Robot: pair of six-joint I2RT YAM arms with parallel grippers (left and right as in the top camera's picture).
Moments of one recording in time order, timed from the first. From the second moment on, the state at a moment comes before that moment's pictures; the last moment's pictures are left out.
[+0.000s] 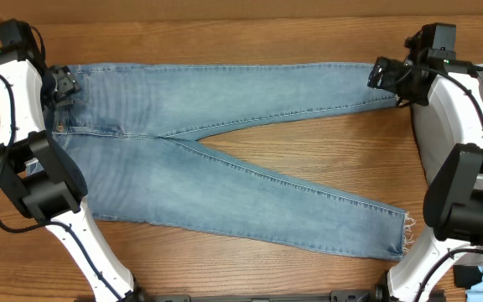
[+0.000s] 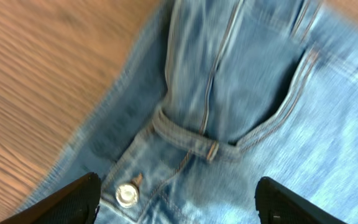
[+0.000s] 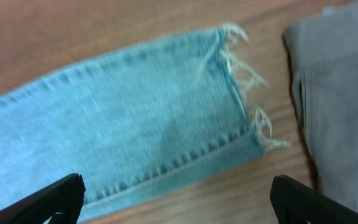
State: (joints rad) left arm 0.39 2.36 2.14 -1.05 -0.09 -0.23; right arm -0.17 2.02 1.61 -0.68 -0.12 0.18
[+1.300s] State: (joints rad) left arm 0.14 1.47 1.73 -1.54 0.07 -0.19; right arm -0.33 1.23 1.05 -1.25 -0.19 0.44
